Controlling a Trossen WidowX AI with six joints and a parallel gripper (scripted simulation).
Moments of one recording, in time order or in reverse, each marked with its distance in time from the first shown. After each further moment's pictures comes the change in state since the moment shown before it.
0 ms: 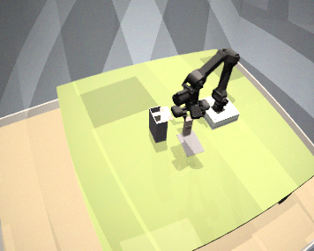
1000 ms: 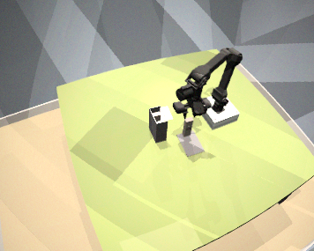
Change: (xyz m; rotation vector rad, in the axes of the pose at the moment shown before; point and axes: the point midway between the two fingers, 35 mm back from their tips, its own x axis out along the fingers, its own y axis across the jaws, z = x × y) arm -0.015 0.003 -0.001 0.004 -0.026 -0.087
